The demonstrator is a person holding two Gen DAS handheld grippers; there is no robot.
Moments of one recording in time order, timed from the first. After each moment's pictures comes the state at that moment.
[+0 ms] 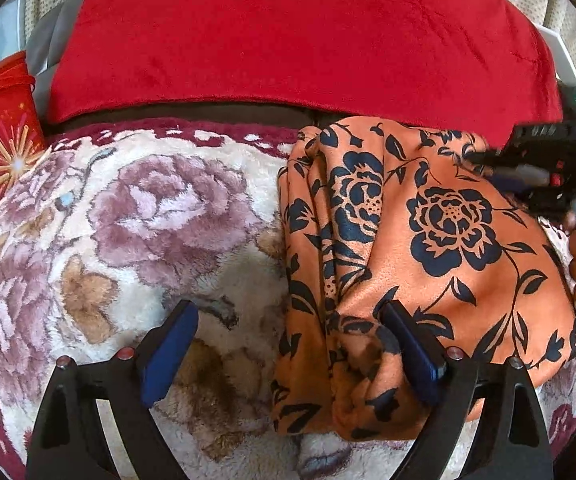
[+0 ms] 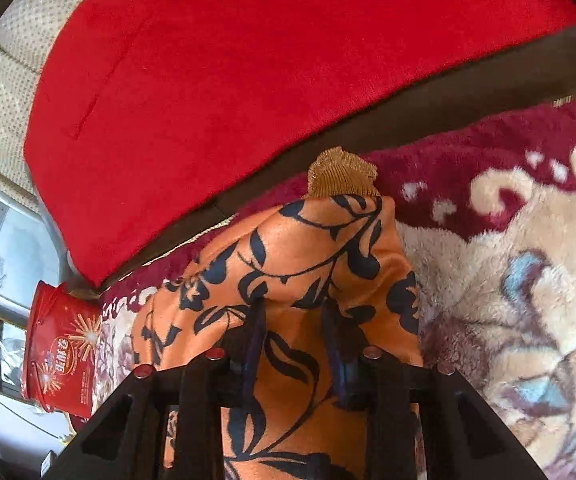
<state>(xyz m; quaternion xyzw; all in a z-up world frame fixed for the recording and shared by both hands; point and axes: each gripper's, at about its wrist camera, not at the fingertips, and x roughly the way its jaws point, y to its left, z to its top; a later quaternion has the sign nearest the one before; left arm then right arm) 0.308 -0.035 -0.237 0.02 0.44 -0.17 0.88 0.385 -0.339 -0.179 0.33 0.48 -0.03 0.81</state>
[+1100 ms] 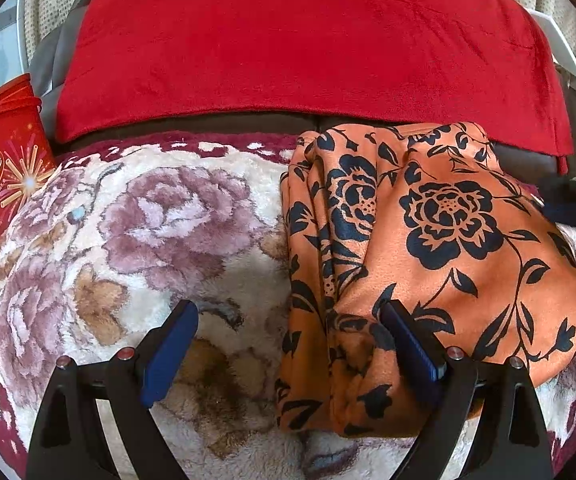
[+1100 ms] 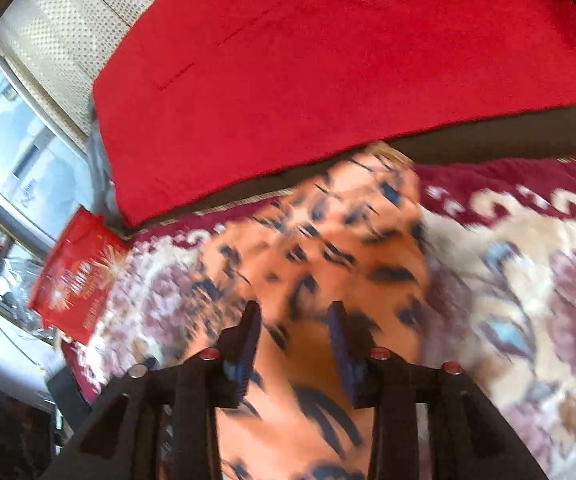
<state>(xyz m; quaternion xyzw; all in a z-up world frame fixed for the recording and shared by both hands) 0.296 -0.037 -0.235 0.05 0.42 -0.16 0.89 0.305 -0.311 -0.128 0.24 0.47 0.04 0.85</state>
